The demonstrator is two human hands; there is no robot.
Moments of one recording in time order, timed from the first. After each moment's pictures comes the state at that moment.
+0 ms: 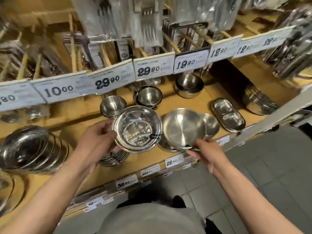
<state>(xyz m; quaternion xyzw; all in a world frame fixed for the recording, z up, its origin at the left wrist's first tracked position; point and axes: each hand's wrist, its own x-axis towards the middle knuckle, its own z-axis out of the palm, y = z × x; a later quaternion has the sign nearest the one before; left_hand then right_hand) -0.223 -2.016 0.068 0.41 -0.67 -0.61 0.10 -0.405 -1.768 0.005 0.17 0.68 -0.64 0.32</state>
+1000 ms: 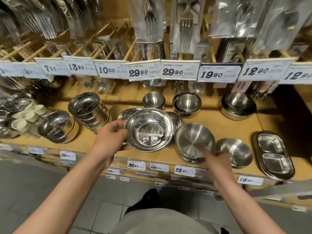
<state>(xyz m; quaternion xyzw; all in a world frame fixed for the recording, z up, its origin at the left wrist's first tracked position) -0.210 -1.920 0.093 0.58 -0.52 -0.57 0.26 -0.452 -1.773 -0.022 -0.03 0.81 -0.47 0.35</state>
